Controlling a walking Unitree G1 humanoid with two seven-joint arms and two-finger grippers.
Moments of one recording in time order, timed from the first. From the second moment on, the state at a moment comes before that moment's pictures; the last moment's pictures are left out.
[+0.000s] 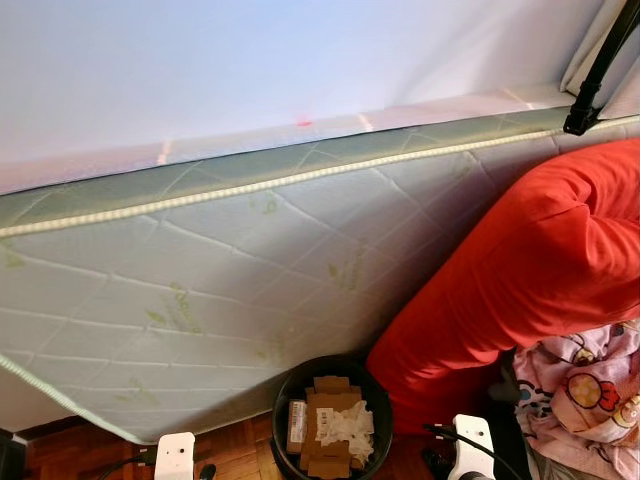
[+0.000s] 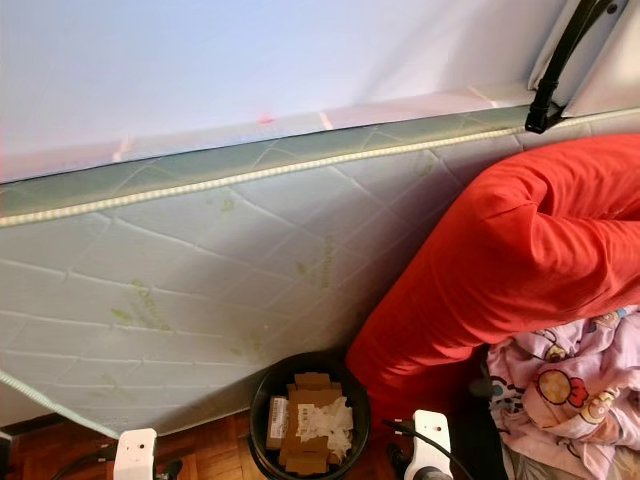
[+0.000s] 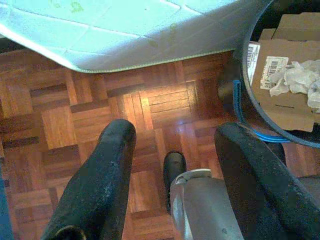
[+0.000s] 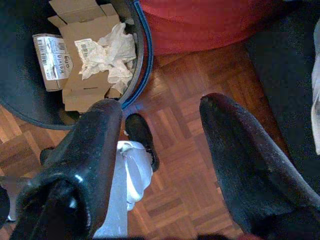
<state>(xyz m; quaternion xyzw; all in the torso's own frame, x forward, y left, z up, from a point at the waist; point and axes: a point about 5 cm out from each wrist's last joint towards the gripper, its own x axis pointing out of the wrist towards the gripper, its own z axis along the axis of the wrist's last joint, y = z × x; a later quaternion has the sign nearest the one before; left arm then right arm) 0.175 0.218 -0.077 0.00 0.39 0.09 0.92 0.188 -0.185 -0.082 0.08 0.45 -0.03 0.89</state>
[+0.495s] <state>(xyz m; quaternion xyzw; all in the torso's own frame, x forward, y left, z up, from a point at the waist) 0.175 0.217 -0.078 0.01 0.39 0.09 0.92 0.188 -0.186 -0.082 0.08 0.45 -0.03 0.89</state>
